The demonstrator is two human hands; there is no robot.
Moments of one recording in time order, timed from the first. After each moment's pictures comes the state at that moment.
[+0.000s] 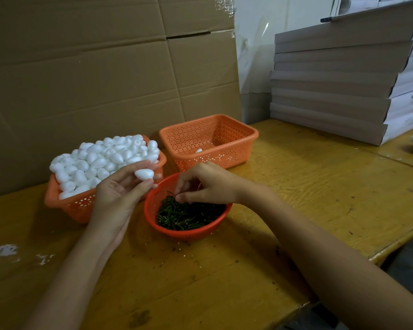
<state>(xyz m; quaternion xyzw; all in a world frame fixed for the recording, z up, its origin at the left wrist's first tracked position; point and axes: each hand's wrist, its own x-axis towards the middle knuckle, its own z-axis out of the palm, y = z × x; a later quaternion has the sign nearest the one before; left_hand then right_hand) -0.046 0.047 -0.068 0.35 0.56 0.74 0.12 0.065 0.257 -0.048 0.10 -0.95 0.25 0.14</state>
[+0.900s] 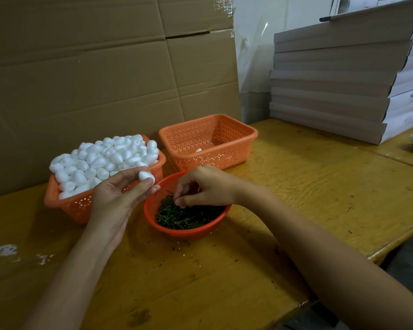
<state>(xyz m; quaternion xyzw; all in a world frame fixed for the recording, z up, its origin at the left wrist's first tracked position) -0.049 0.047 -0.069 0.26 0.56 0.77 0.14 0.067 0.254 -0.047 0.11 -0.96 0.25 0.11</state>
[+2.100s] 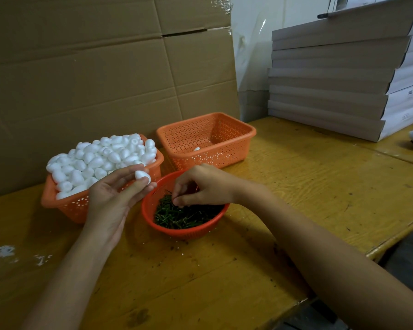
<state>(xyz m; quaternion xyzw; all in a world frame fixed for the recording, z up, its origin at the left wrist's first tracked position) -0.047 0.047 -0.068 0.27 0.55 0.78 0.13 0.065 0.255 -0.048 0.11 -0.96 0.24 0.12</state>
